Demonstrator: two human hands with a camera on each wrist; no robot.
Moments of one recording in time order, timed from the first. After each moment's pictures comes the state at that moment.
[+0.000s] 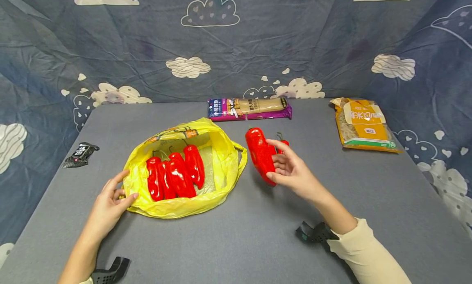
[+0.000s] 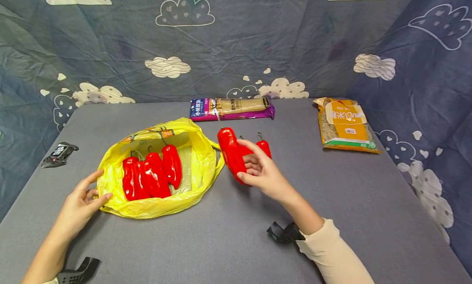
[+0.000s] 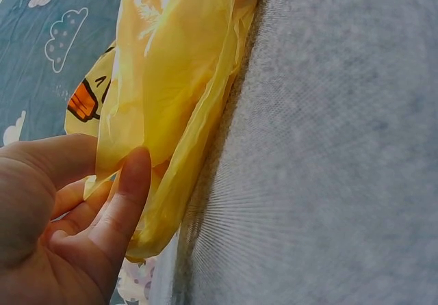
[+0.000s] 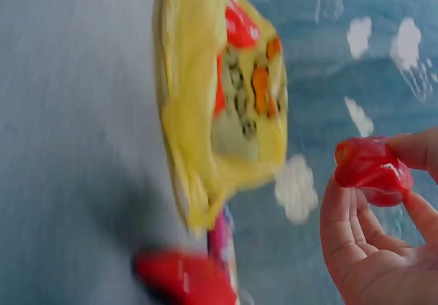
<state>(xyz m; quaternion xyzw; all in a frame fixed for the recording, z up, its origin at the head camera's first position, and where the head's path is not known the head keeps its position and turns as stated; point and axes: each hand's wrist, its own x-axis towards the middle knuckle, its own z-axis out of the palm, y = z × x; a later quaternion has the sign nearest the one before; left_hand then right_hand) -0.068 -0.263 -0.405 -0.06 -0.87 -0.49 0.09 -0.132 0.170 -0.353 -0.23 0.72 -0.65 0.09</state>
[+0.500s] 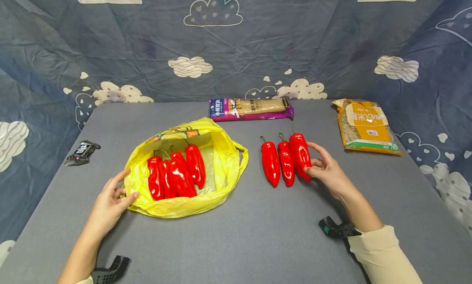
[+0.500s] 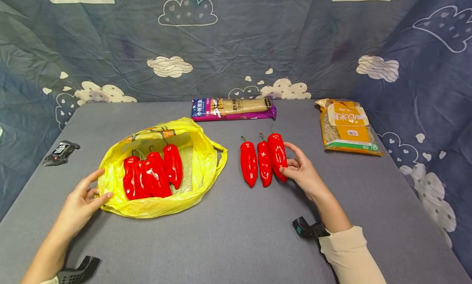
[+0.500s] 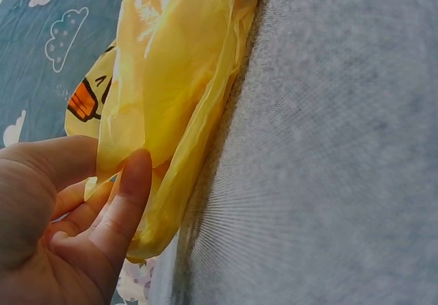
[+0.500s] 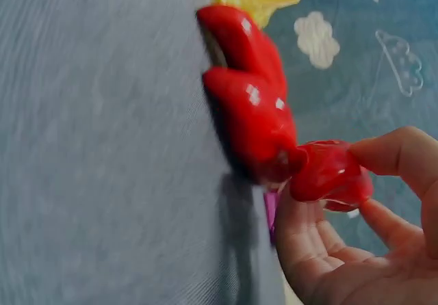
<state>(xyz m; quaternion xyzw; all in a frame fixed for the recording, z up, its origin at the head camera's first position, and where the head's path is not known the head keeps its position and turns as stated) -0.067 -0.264 -0.406 -0.05 -0.87 -0.49 0.09 -0.153 0.258 -0.390 -0.10 0.75 -0.65 0.10</state>
